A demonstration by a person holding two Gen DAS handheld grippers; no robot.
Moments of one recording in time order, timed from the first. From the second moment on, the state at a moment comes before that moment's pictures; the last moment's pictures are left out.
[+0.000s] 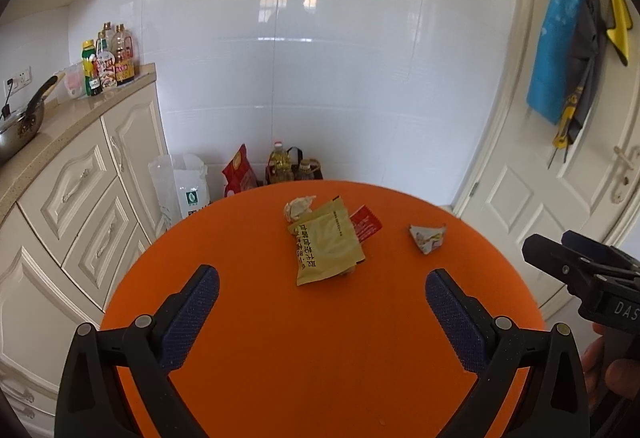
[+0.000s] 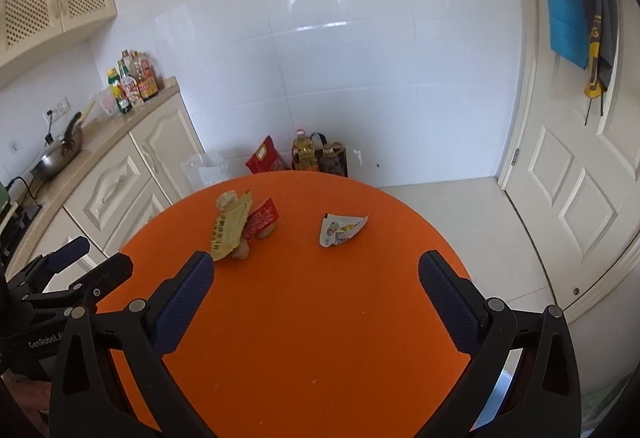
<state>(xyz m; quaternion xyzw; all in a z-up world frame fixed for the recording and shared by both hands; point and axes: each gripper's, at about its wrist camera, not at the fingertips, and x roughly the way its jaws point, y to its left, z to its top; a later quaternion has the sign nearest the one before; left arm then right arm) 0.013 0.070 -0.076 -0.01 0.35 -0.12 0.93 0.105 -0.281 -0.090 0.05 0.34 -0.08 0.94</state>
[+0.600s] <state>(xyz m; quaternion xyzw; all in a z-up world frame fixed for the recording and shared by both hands) 0.249 -0.017 -0.166 -0.01 0.46 -0.12 0.88 0.236 -0.333 -0.201 0.07 0.44 -0.10 0.89</state>
